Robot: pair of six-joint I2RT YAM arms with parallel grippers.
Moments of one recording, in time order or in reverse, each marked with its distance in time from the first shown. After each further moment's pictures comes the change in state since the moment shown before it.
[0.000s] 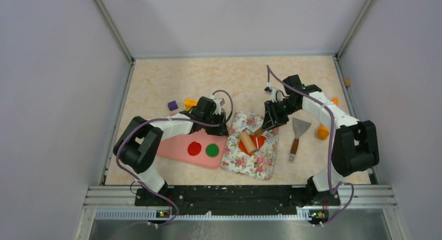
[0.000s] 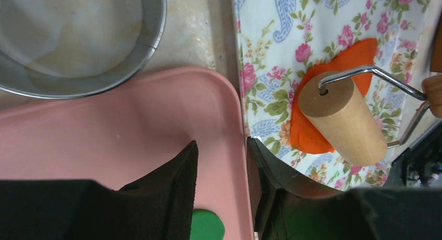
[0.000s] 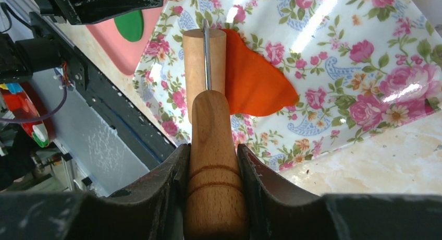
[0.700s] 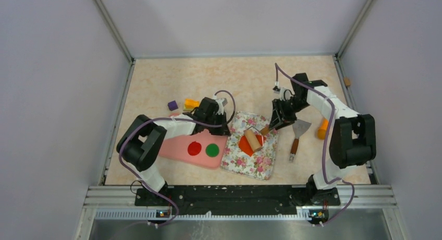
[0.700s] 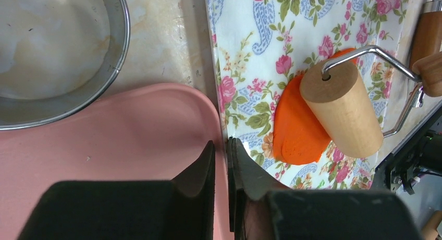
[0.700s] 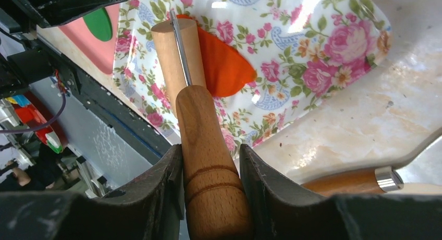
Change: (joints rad) left arm -0.030 0.048 -0.011 0.091 0.010 -0.073; right arm -0.105 0.087 0.069 -0.134 0.051 -0.041
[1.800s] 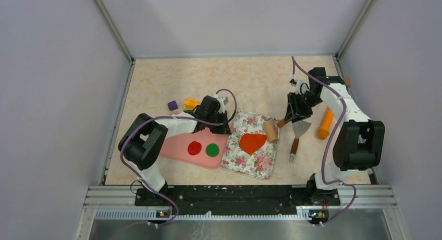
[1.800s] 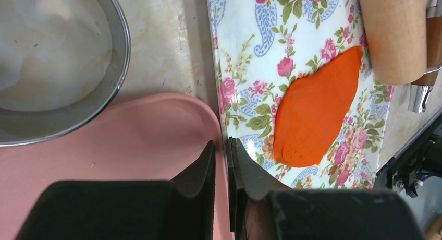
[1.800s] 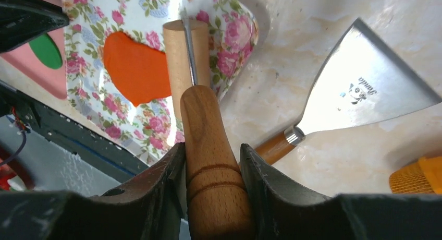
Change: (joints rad) left arm 0.000 0.015 0.034 -0.033 -0.007 0.005; right arm -0.156 -0.048 0.047 -0.059 0.143 -0.067
